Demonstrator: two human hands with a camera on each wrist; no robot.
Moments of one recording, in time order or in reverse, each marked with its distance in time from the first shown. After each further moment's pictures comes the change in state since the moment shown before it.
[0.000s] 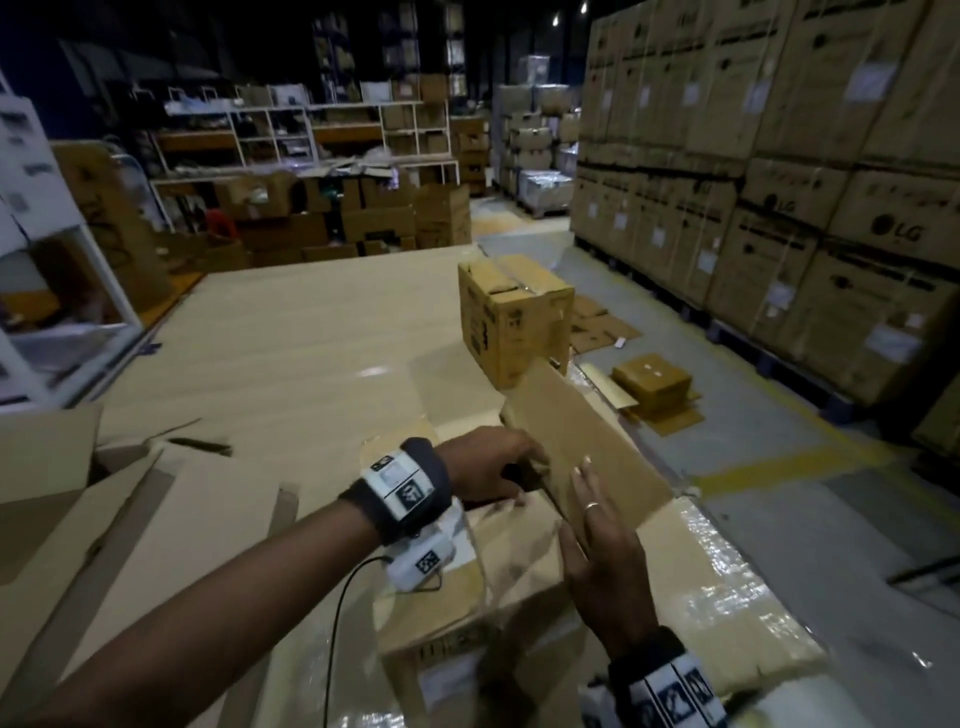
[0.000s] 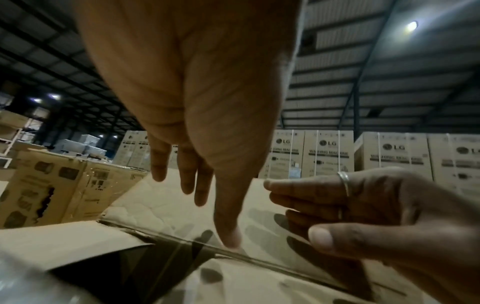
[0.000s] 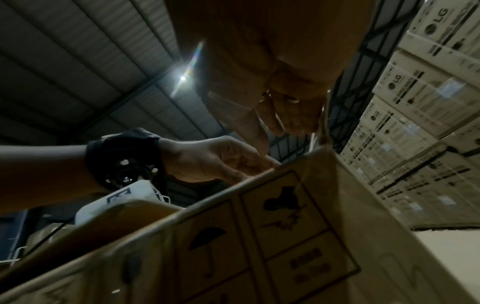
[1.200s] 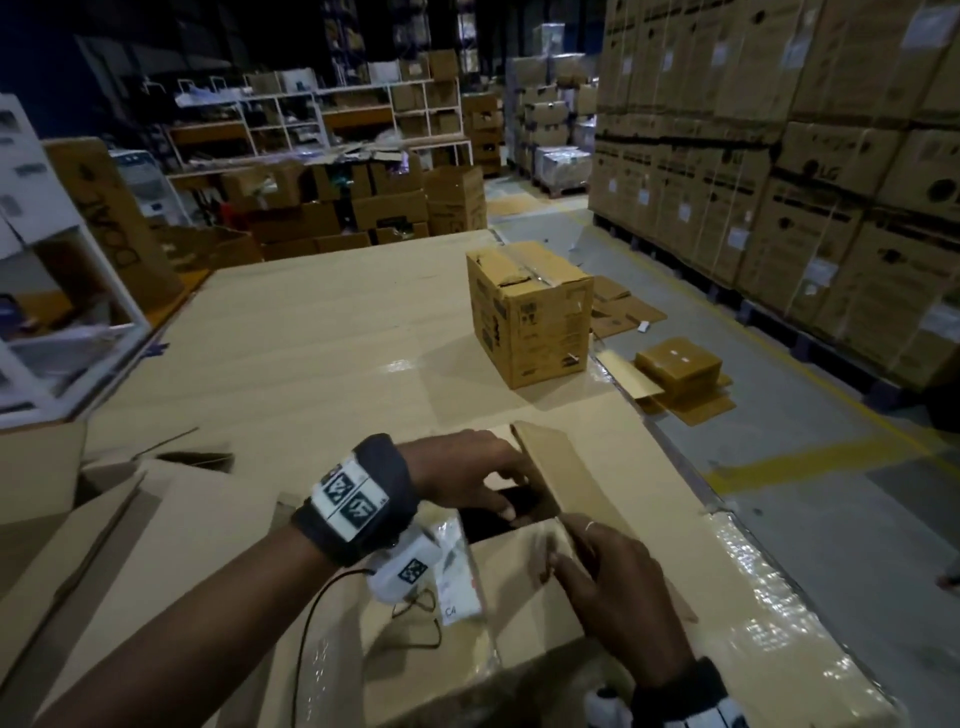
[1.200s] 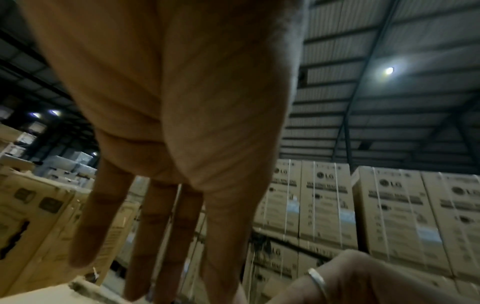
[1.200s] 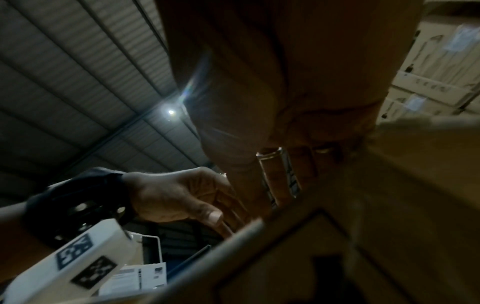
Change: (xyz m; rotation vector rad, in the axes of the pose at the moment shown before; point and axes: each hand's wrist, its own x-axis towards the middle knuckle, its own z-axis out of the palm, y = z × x) left_hand -0.009 -0.015 -0.038 -0.089 -0.187 -0.029; right_hand 0.029 0.016 0.014 0.083 -0.323 0.155
